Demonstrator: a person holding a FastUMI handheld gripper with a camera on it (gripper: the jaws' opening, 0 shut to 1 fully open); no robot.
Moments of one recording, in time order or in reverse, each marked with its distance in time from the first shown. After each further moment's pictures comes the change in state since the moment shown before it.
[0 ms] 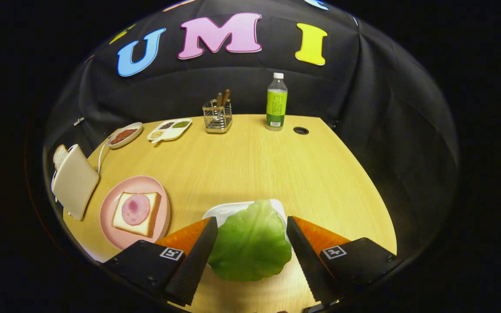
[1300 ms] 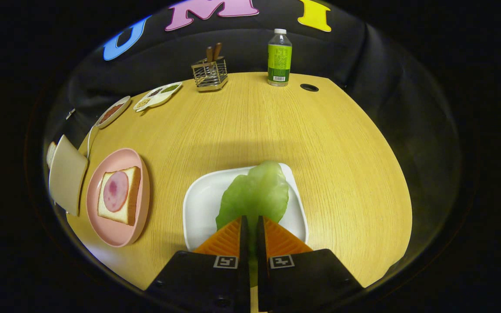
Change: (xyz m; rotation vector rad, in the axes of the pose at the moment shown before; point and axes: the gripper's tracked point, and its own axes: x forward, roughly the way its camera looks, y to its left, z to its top) arm 0.030 0.007 -0.045 0.012 0.245 0.044
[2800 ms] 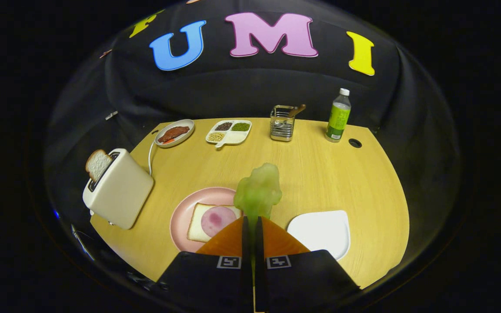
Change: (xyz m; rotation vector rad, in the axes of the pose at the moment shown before) arm -0.105 0.164 0.073 -0.132 -0.181 0.180
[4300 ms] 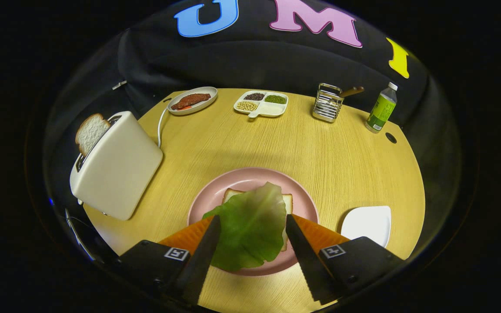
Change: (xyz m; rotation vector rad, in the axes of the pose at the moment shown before) arm 0.051 0.075 -0.033 -0.087 0.130 0.030
